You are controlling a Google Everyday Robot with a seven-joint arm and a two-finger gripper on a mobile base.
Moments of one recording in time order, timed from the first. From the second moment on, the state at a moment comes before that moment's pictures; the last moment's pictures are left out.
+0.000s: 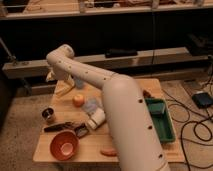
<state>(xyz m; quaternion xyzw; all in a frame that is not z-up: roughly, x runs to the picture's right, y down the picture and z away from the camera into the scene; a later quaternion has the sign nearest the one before) -0.279 -0.056 0.880 -0.05 -0.25 -0.62 0.74</state>
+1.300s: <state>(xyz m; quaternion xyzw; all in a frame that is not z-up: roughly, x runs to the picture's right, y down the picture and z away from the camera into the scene) -0.288 -0.035 0.981 -0.12 -0.25 -0.61 0.74</state>
